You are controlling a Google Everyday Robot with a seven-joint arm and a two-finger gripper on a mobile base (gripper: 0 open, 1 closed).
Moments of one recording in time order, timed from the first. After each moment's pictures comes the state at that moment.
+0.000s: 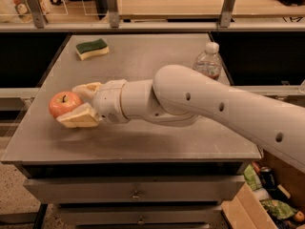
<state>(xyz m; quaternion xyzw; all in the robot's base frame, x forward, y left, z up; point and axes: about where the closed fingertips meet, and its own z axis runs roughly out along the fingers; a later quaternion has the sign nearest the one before) 0.488 0.182 0.875 -0.55 0.59 0.33 0.50</state>
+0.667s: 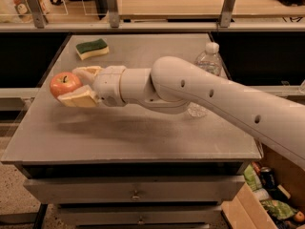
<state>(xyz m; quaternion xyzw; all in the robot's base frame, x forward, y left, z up) 0.545 0.192 0.890 -0.53 0.55 0.33 0.55</state>
